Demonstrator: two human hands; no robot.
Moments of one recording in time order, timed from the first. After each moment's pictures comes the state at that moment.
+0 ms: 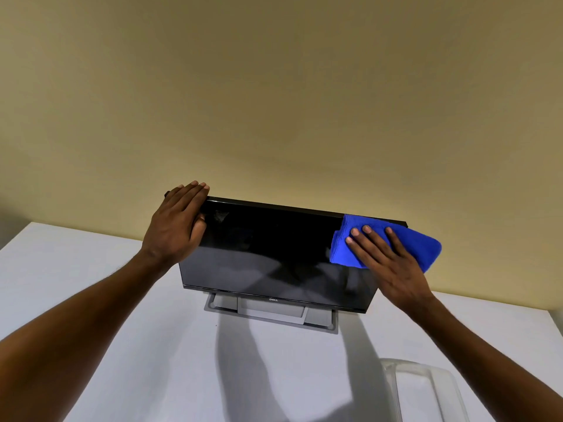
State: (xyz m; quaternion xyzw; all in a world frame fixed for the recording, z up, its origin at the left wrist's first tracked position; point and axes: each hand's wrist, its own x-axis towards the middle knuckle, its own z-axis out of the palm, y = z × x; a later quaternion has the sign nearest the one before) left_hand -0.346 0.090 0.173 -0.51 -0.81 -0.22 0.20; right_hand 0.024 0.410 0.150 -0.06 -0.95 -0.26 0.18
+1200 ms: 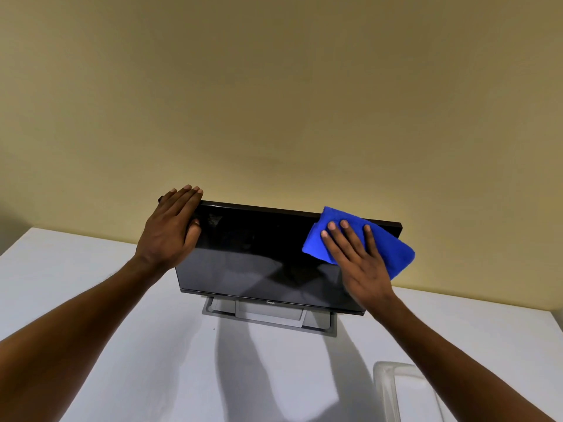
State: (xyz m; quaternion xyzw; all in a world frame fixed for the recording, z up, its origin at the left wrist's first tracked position) left_hand -0.340 0.089 0.175 -0.50 -0.82 -0.22 0.20; right_hand -0.018 0.376 0.138 -0.11 -0.94 -0.21 0.25
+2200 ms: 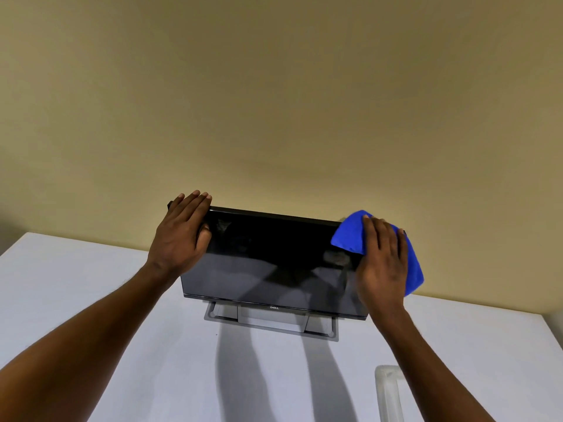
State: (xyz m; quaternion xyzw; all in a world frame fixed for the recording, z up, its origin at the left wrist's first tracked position) left_hand -0.339 0.091 0.172 -0.49 -0.81 -0.25 0.20; right_hand -0.021 0.338 0.189 -0.38 -0.89 -0.06 0.26
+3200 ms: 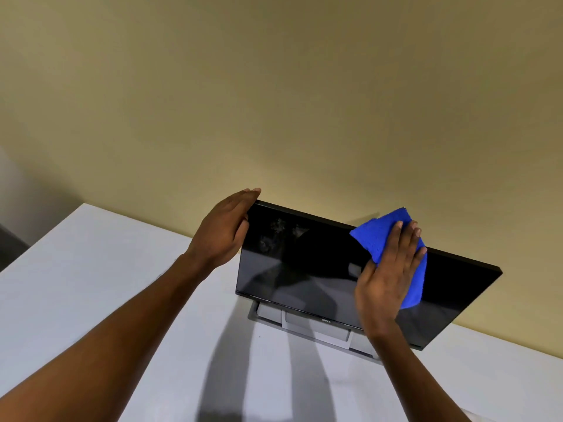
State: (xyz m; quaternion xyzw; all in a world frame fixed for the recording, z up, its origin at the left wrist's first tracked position) left_hand -0.390 0.039 0.176 -0.48 -0.81 -0.35 0.06; right_hand -0.141 0.252 0.168 -0.35 -0.85 0.07 0.38
